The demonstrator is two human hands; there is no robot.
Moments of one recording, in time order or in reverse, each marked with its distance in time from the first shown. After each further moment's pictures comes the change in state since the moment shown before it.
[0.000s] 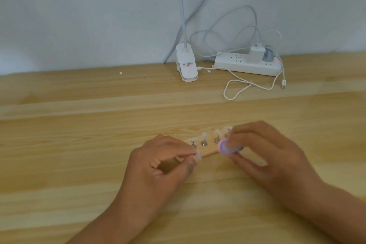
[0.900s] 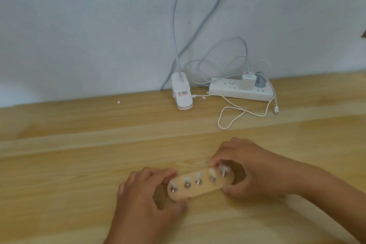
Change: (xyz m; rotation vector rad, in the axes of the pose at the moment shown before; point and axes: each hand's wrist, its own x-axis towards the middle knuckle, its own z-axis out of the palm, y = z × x) left_hand 0.015 -0.014 -0.005 0.445 -0.150 -0.351; right_hand 0.056 0.053 -0.006 0.062 -0.796 0.175
